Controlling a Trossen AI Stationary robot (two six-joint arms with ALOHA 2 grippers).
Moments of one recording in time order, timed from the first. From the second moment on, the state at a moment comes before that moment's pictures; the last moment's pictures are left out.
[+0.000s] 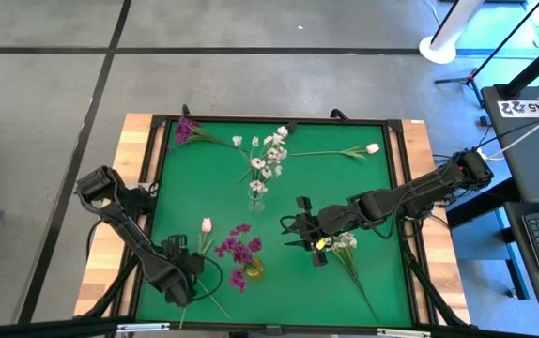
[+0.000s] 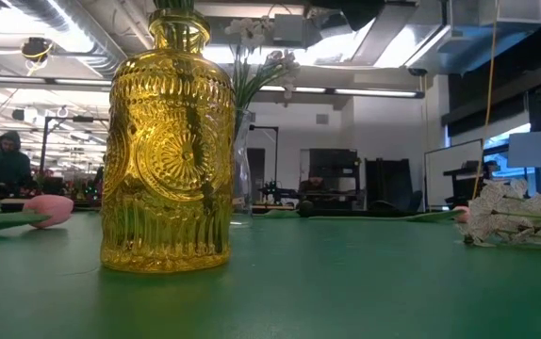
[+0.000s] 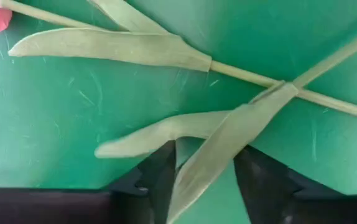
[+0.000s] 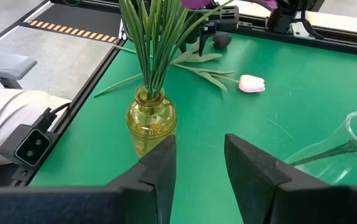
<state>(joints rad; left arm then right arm) -0.88 1.75 1.01 -0.97 -0.09 -0.98 0.36 1.48 1.09 -0.13 0.09 0.02</state>
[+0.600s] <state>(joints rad) -0.88 1.75 1.24 -1.58 -0.06 -1.01 0.36 1.48 1.09 -0.12 0.10 0.02</state>
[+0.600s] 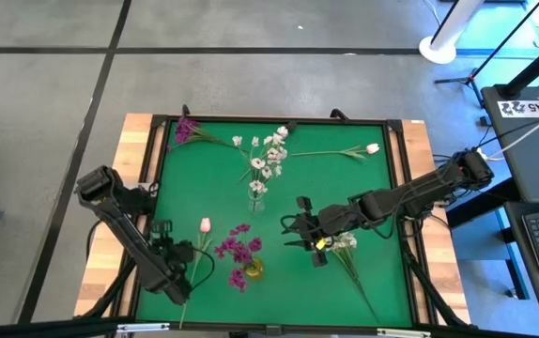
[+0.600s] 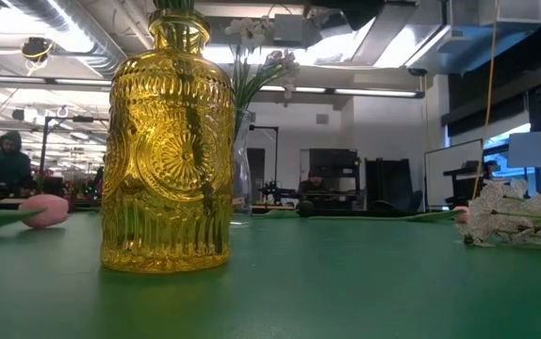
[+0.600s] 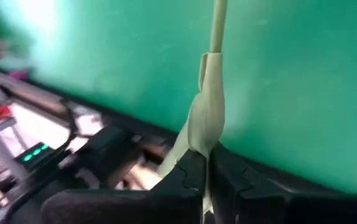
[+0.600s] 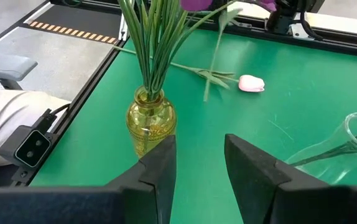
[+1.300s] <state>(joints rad) -0.80 1.52 1.44 -1.57 -0.53 -1.17 0.36 1.37 1.09 -0.11 0.22 -0.05</state>
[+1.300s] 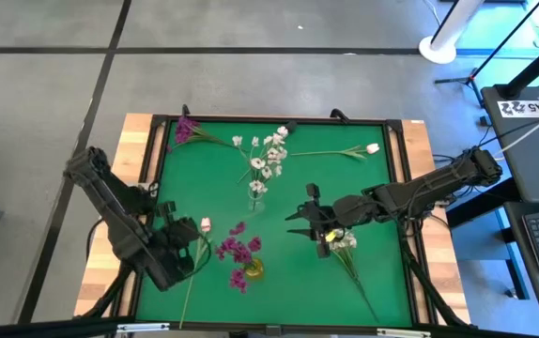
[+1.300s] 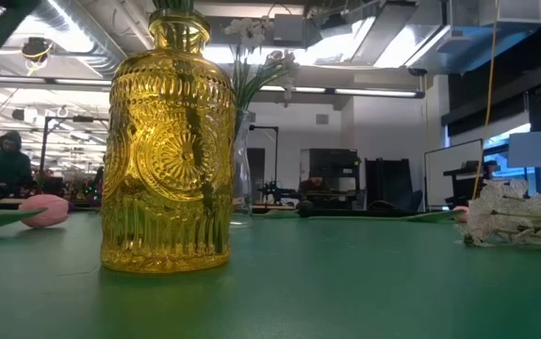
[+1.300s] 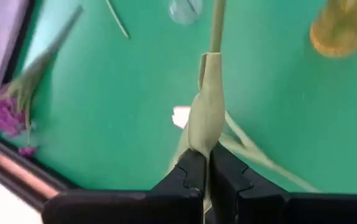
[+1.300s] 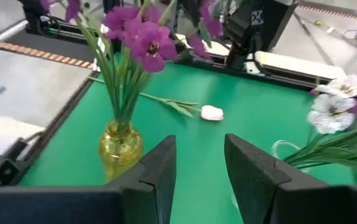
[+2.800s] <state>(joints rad) -0.45 1.42 1.51 -1.33 -0.83 -0.65 0.22 1.36 1.09 0.34 0.28 -0.60</state>
